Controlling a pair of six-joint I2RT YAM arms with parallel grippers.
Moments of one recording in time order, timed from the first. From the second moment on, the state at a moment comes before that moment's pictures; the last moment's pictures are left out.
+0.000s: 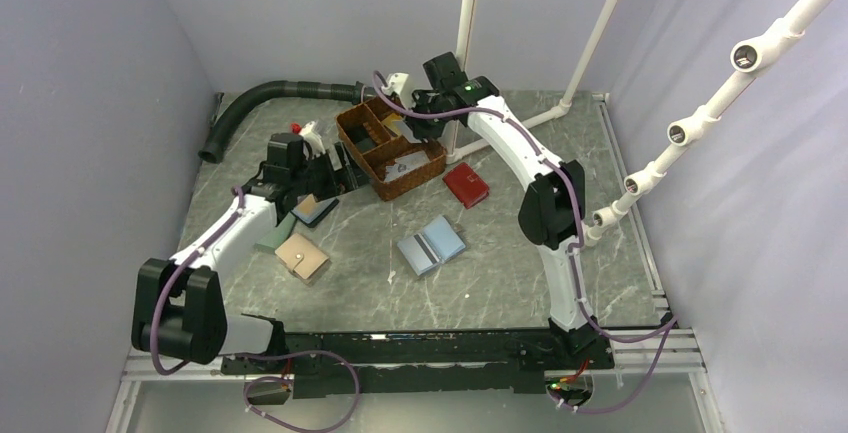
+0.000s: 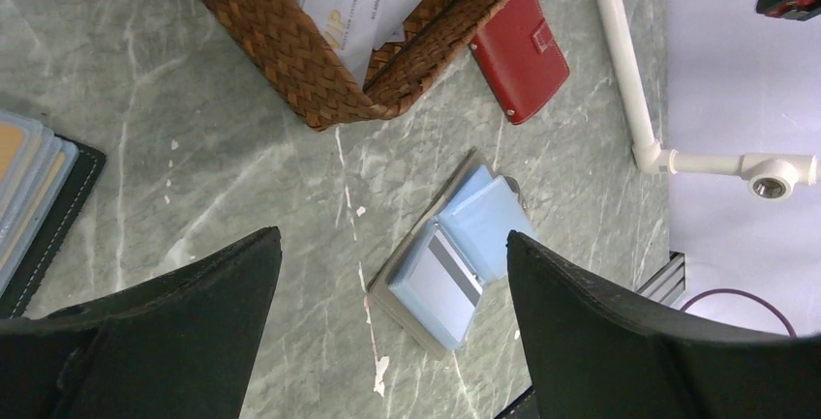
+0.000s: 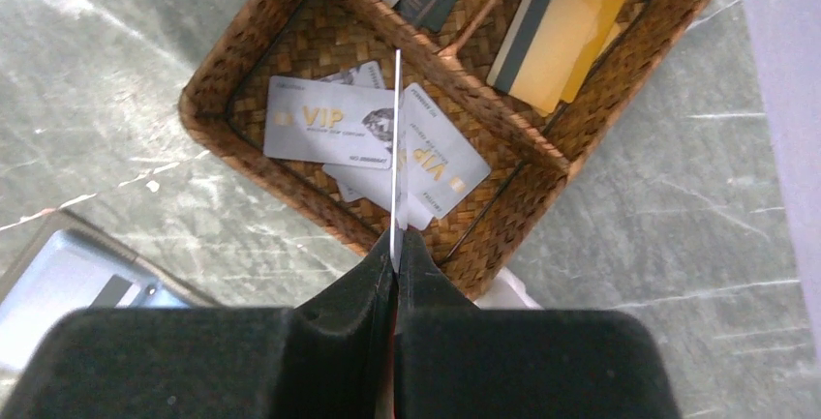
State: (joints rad) left arm -0.22 1.31 0.86 -0.14 0.43 -0.56; right arm 0.53 2.20 2.19 -0.89 -0.38 -0.60
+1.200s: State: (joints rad) left arm -0.18 1.19 0.75 -0.20 0.45 -0.63; right arm 0.56 2.13 2.06 -0.87 -0.58 -0.55
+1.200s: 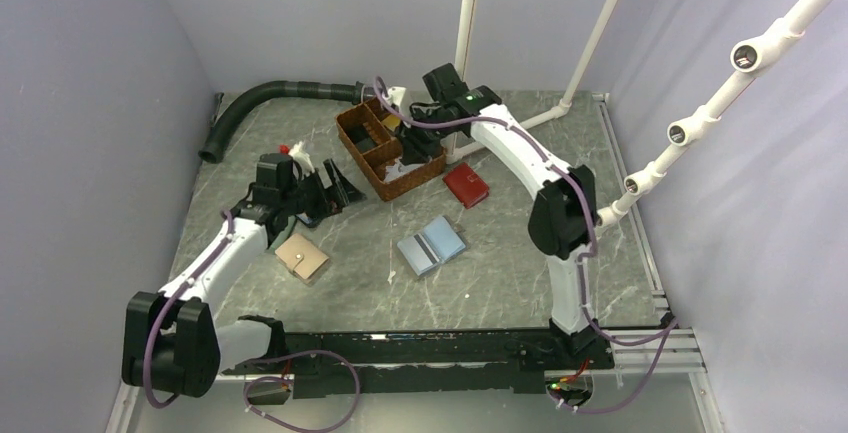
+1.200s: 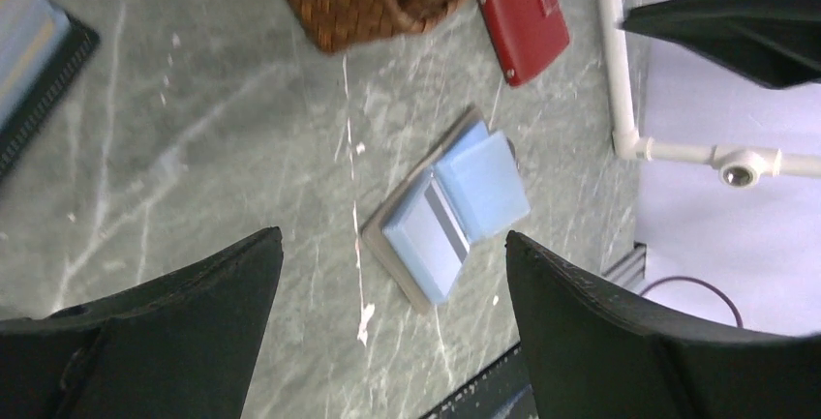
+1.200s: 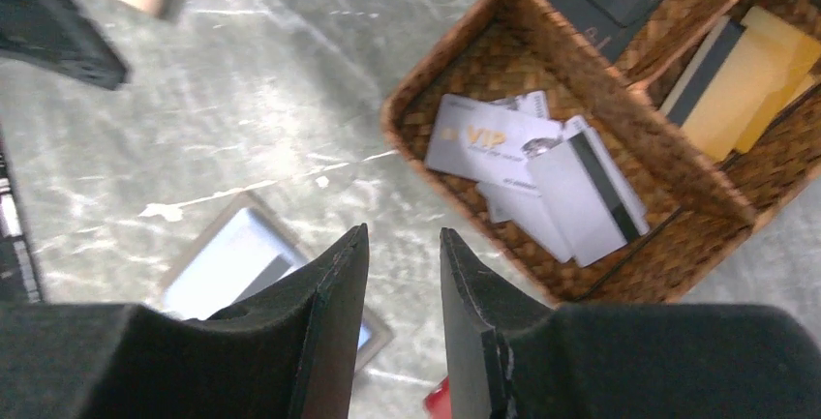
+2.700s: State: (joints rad) left arm -0.62 1.35 0.46 0.20 0.39 -1.20; right arm 0.58 1.66 1.02 -0.43 -0.58 -0.28
